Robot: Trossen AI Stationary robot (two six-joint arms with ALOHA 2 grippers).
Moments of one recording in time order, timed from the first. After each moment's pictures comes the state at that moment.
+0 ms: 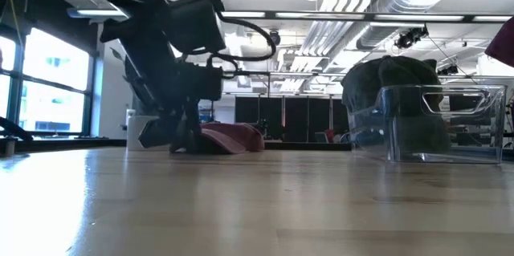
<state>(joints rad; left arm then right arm) -0.08 1.76 0.90 -0.34 -0.73 0.12 0.49 1.18 0.84 -0.26 0.60 0.08</state>
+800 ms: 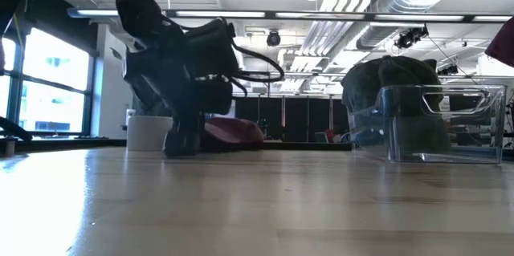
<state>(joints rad) 0.01 1.89 0.90 -0.16 -1.12 0.30 0.49 1.18 0.83 -0.26 0.59 0.06</state>
